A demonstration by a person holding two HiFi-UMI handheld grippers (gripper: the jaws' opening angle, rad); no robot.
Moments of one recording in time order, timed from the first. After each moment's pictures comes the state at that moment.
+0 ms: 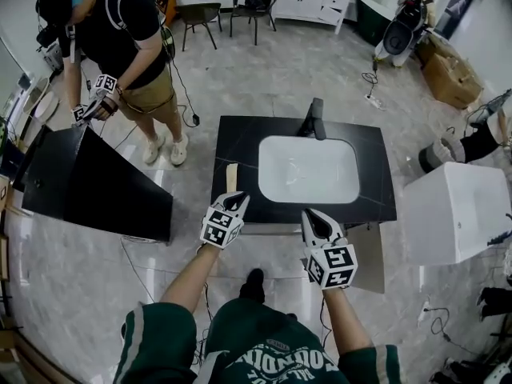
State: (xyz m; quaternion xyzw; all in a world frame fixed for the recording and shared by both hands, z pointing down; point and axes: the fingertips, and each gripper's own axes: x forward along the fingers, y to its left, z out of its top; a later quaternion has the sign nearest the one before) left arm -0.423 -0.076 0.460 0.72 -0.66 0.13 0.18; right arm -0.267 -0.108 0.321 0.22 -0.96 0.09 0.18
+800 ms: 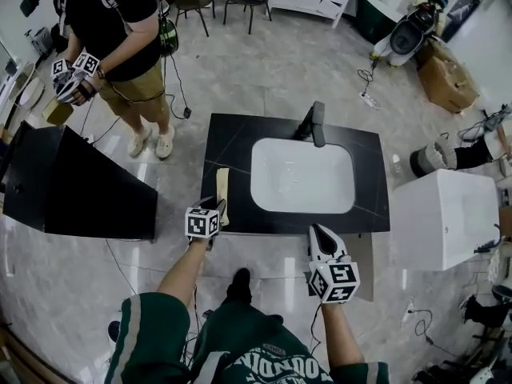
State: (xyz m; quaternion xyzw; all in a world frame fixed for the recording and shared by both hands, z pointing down) left arm -0.522 -0.077 0.591 0.60 -0.70 0.08 0.37; right arm -0.265 -0.150 0.356 0.27 -0.93 0.12 0.22
